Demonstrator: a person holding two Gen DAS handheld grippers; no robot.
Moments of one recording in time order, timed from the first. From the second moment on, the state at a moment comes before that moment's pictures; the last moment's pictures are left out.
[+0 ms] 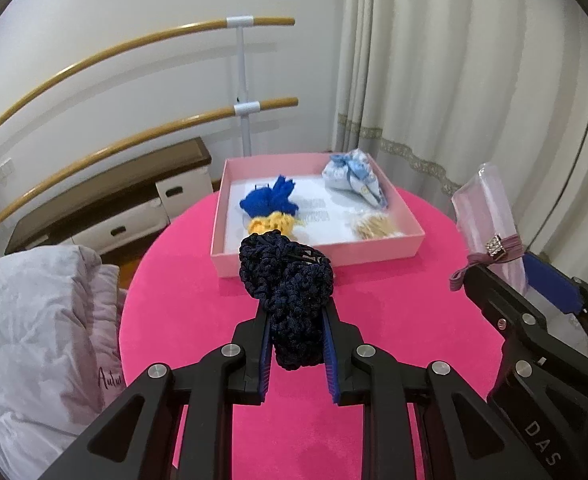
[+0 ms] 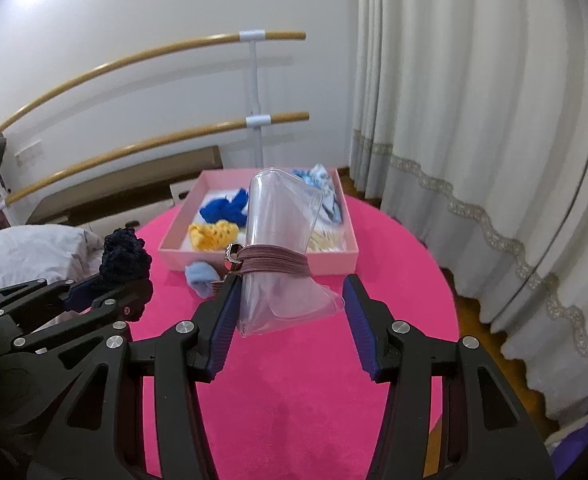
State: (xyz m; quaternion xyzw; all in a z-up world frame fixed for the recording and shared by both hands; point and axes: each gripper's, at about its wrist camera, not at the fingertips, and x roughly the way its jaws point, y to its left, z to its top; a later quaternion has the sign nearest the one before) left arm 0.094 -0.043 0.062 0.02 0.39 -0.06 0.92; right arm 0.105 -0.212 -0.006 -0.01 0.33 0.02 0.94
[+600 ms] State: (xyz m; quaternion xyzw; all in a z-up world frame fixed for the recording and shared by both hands) left arm 0.034 -0.044 0.101 0.03 0.33 -0.06 0.94; right arm 0.077 -0.209 0.023 -0.02 0.27 0.01 0.96
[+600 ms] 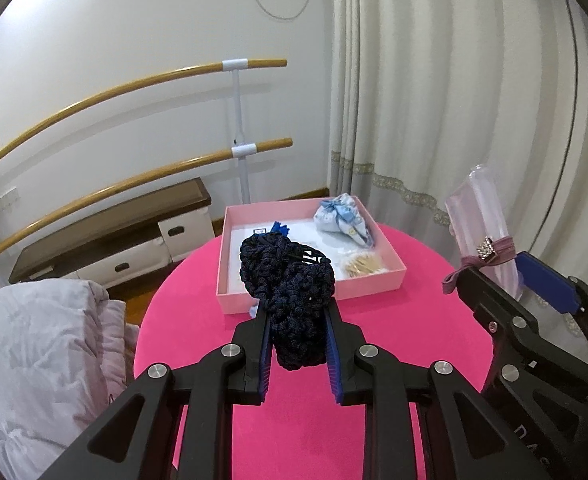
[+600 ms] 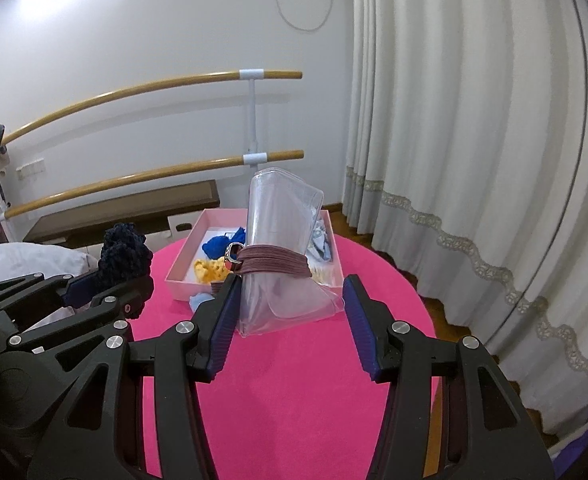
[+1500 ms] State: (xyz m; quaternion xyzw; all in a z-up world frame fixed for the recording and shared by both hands) left arm 0.062 -0.046 0.094 0.04 0.35 -0.06 0.93; right arm 0.083 -0.211 0.020 -0.02 0.27 0.01 0.96
